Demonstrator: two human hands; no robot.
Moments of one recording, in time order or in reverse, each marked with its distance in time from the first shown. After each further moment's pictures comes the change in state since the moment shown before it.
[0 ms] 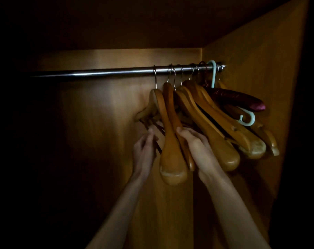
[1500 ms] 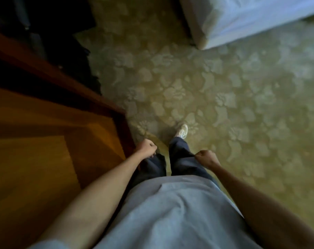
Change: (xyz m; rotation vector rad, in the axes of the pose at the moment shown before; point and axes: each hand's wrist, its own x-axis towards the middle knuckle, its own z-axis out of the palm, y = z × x) left_hand -0.539 -0.381 -0.012 1.139 -2.292 -0.360; right_hand -0.706 0.364 0.009 -0.077 1.165 1.733
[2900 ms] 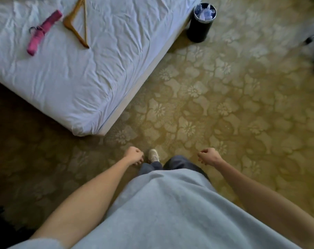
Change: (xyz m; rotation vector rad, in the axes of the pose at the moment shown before) left_hand 0.179 0.761 0.192 0.487 -0.132 0.235; right_hand 0.230 0.304 -0.600 0.700 0.247 0.287
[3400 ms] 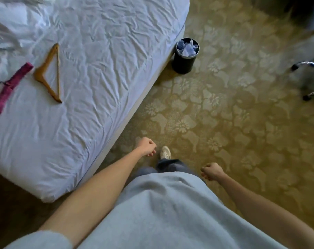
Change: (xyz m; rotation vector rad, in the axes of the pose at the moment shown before) left_hand 0.157 0.393 -0.074 0.059 -0.041 0.167; right_hand 0.198 -0.110 -0.227 0.035 -0.027 0.142
